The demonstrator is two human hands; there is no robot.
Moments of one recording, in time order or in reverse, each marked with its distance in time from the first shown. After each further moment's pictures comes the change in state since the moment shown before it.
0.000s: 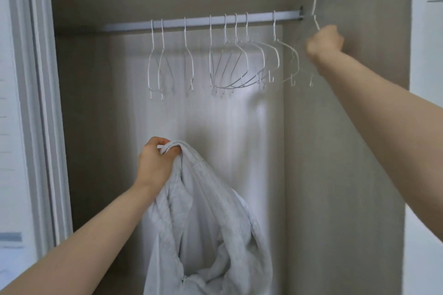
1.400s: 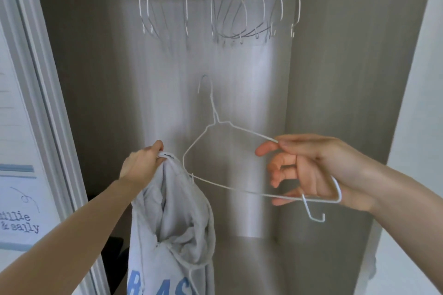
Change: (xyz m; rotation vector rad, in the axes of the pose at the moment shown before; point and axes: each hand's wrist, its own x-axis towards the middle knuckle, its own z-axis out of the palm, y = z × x) left_hand -0.043 -0.130 -0.019 0.978 -0.349 0.238; right_hand -0.257 0.121 -0.092 0.779 -1.460 0.418
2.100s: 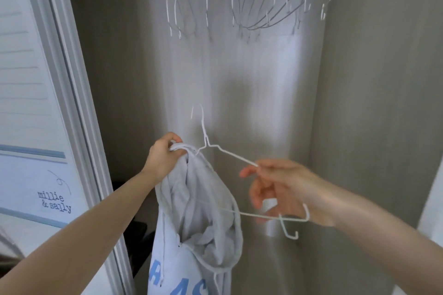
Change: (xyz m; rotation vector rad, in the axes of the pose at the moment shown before) left_hand -0.006 0.011 -0.003 -0.699 0.080 -0.235; right_hand 0.059 0.056 0.006 -0.025 -0.140 0.050
